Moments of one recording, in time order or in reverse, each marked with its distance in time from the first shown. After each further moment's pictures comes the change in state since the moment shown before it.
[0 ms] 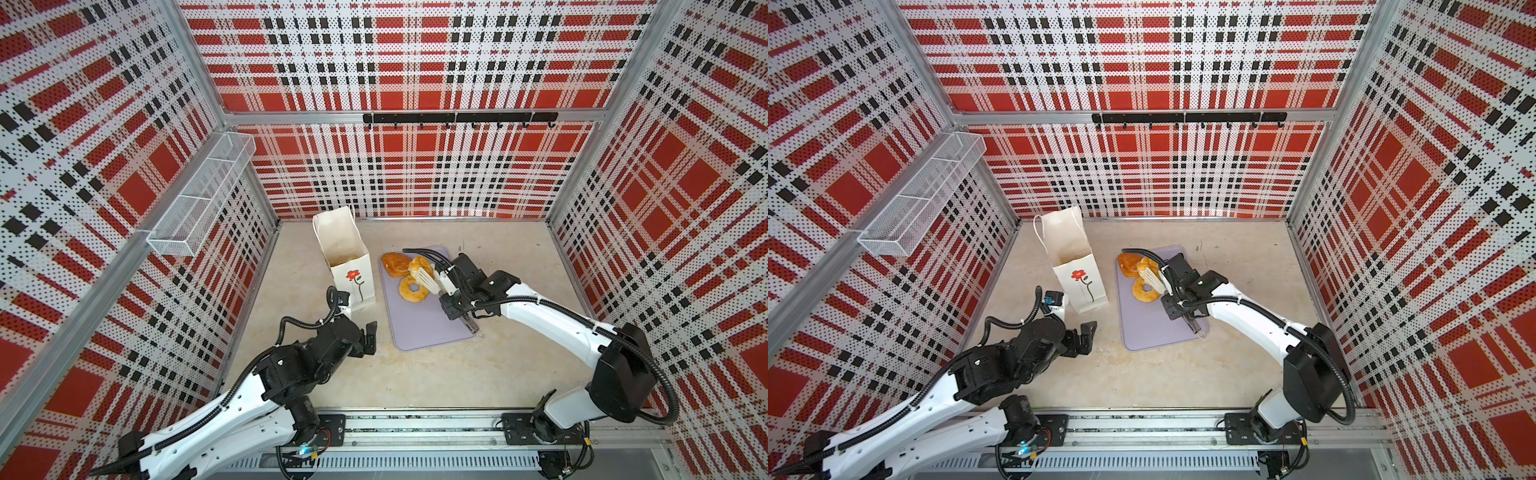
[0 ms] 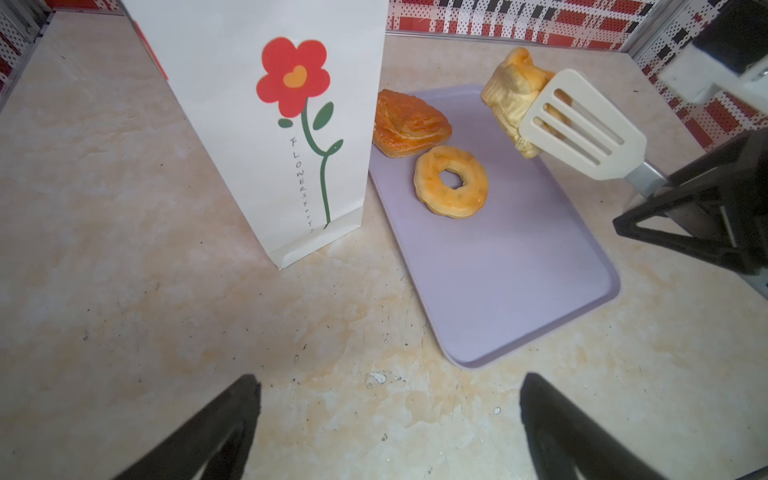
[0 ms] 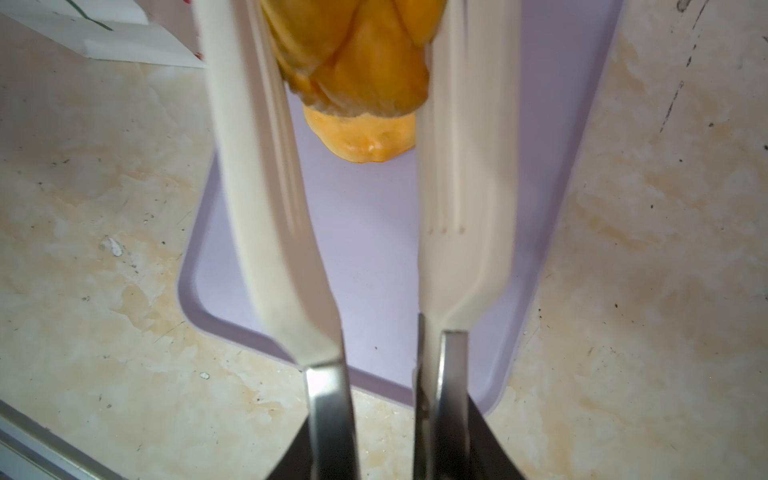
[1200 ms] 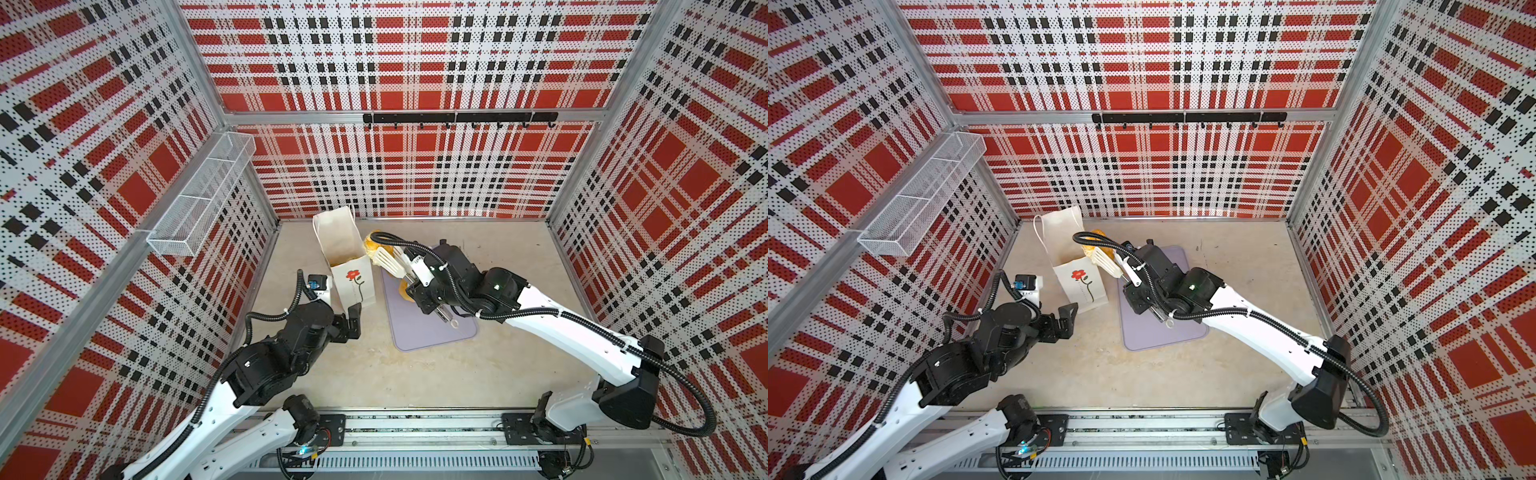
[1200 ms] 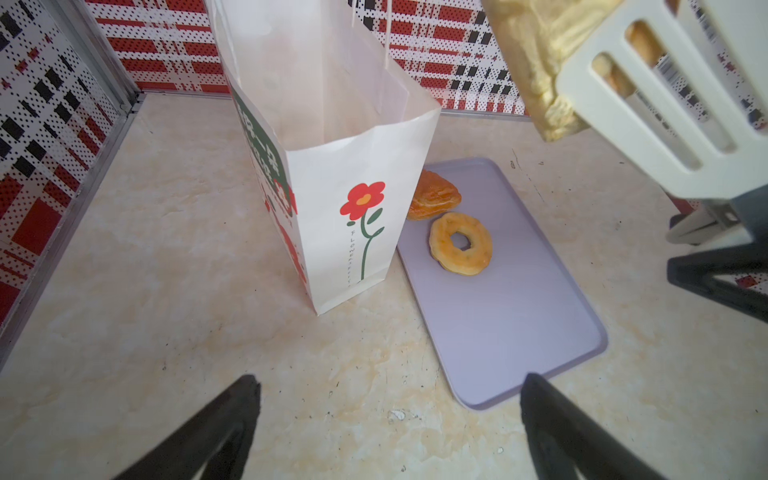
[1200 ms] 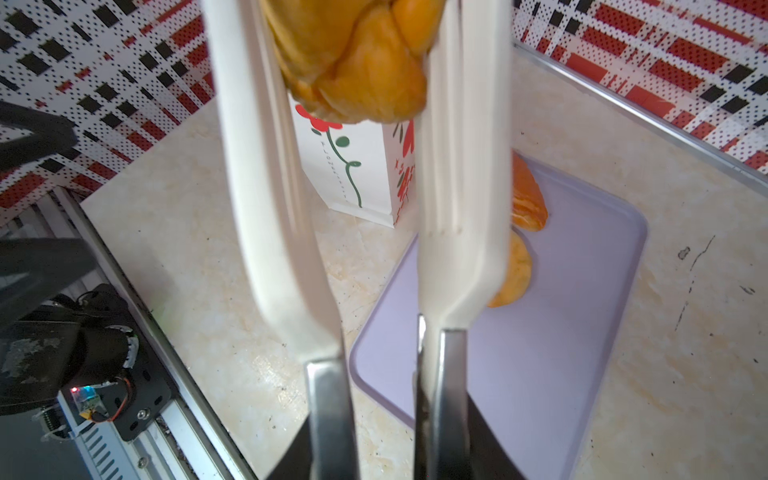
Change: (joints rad) left arm 0.172 -0.026 0.193 -0.091 0.048 0.136; right arm 0.242 -0.008 0.345 -0.002 0.035 0.001
